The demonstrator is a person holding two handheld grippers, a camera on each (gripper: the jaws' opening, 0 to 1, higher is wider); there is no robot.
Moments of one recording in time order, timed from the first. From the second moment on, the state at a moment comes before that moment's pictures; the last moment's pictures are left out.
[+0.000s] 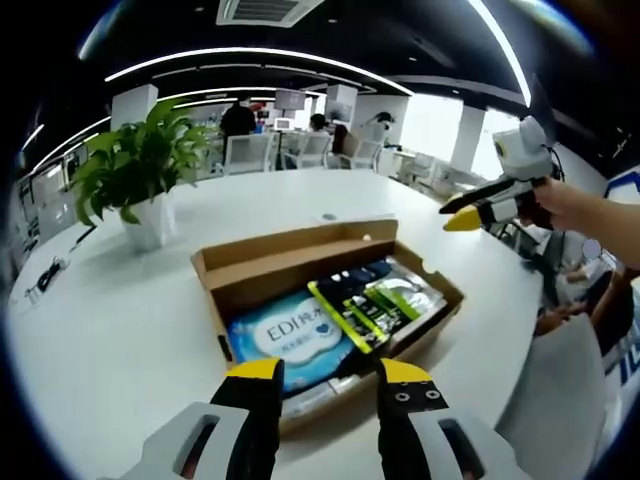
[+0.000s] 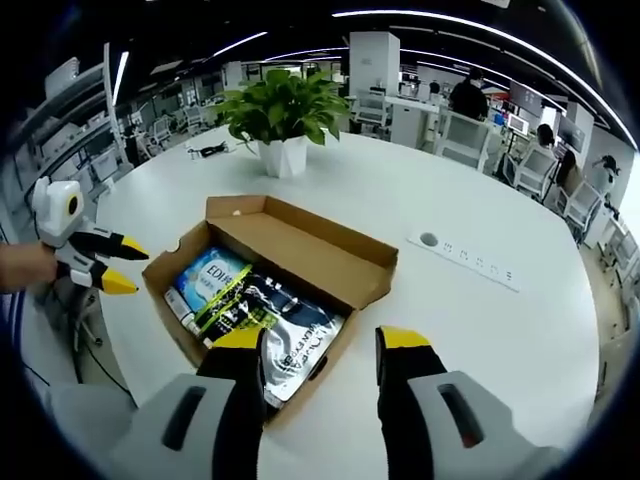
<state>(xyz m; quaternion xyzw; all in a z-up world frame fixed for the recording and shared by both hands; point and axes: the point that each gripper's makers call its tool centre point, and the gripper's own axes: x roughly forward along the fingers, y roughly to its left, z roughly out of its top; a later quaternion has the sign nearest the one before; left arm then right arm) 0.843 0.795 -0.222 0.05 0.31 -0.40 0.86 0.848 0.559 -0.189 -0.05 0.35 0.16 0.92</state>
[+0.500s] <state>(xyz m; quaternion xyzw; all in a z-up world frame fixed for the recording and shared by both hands) 0.835 0.759 -0.232 0.02 0.34 -0.44 0.83 0.809 0.549 -0.205 -0.02 0.36 0.15 0.92</state>
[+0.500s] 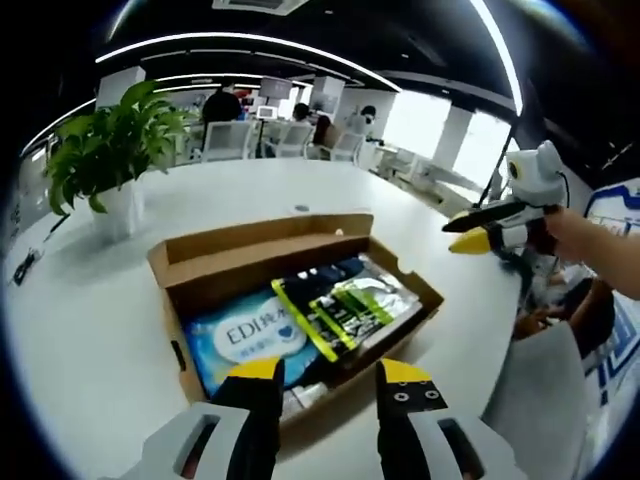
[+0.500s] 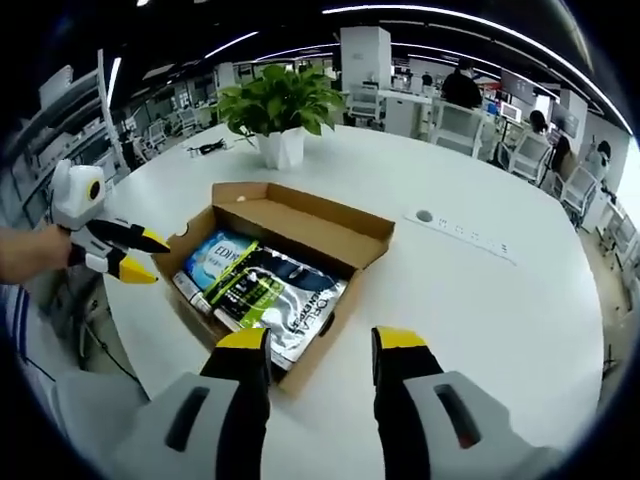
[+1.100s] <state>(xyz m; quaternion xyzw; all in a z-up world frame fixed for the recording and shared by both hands) 0.857 0.727 -0.253 -0.13 0.42 -0.42 0.79 0.796 0.538 -0.229 0.00 0.39 0.14 0.91</state>
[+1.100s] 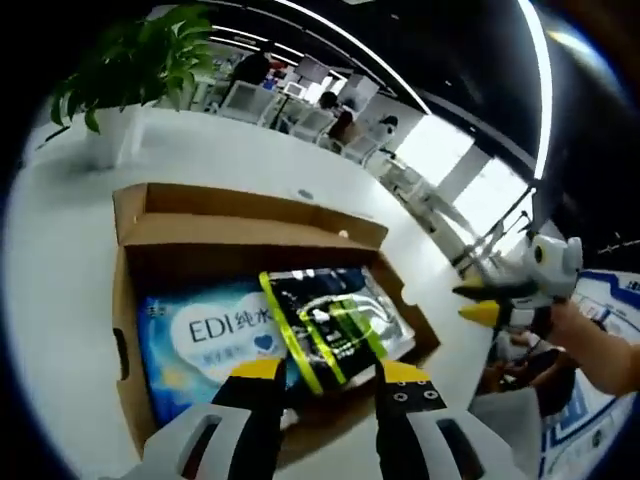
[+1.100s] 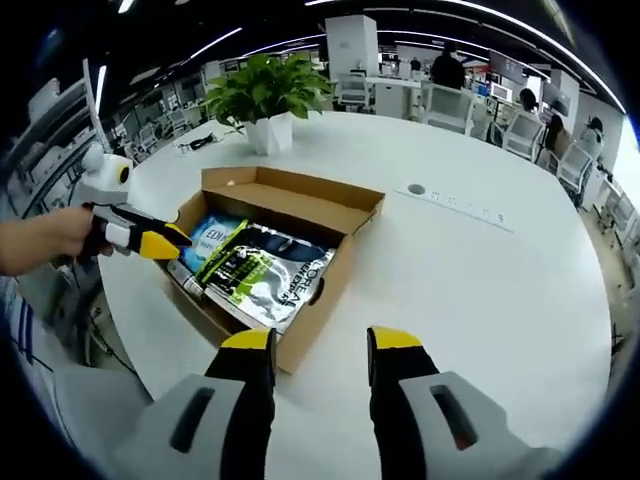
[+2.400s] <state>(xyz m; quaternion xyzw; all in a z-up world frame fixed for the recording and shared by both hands) 0.891 0.698 -0.290 -0.20 0.49 -0.38 0.76 0.810 0.533 -0.251 0.01 0.40 0.14 0.91</state>
